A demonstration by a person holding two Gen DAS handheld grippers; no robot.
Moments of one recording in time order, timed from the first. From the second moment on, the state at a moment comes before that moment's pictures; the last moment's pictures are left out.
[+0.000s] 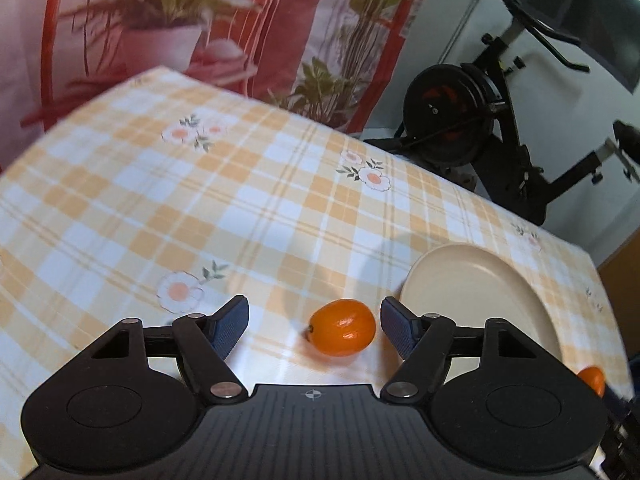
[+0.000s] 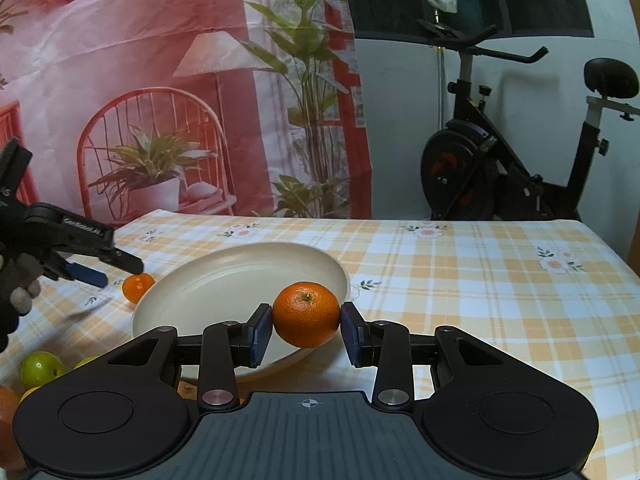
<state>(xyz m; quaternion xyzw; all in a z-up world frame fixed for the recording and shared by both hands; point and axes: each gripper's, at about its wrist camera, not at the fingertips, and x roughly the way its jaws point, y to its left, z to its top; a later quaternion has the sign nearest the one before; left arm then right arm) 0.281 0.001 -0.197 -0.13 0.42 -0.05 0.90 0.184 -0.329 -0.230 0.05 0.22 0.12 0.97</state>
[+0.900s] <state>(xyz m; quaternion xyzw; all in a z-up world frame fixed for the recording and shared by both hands) 0.284 0.002 -0.207 -0.17 0.43 -0.08 0.88 0.184 -0.329 -0.230 0.05 0.22 0.12 0.97</state>
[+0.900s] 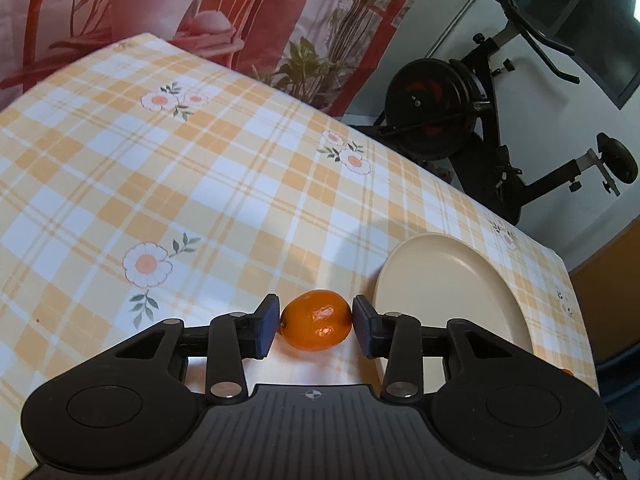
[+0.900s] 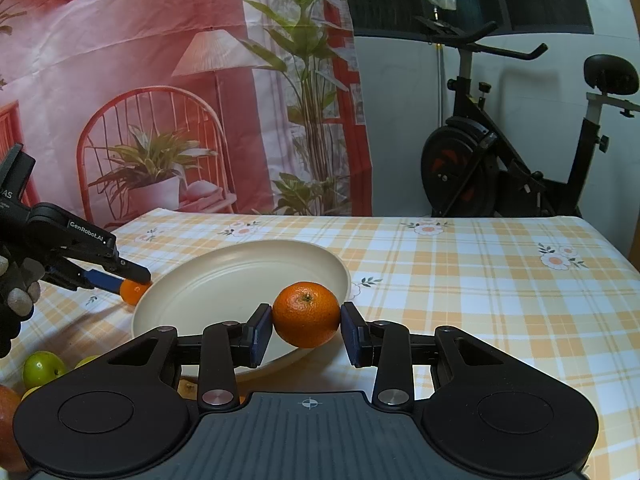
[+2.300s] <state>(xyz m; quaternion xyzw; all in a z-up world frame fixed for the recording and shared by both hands) 0.270 -0.072 -0.192 0.03 0.36 -0.17 0.92 0.246 -0.291 -0.241 -0.06 0.27 0.13 0.95</state>
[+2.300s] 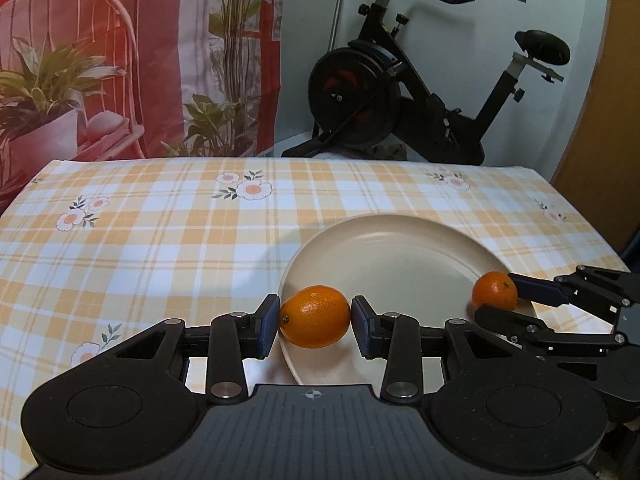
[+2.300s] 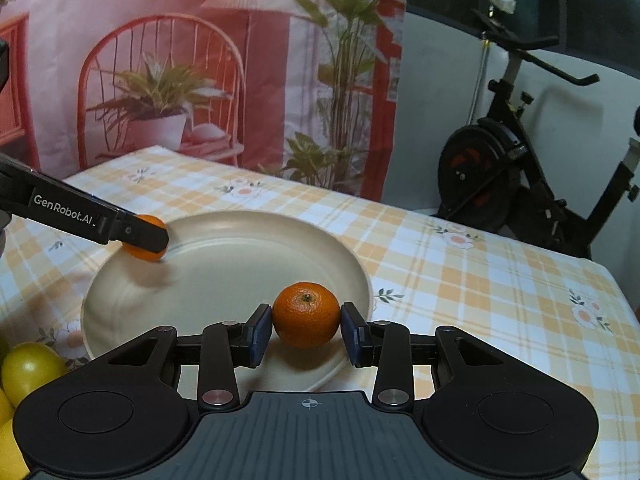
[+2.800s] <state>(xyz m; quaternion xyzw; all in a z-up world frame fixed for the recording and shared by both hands) 0.269 -0.069 -0.188 0.03 0.38 -0.16 0.91 0.243 -0.294 -0.236 -0.04 0.27 0.13 0.95</state>
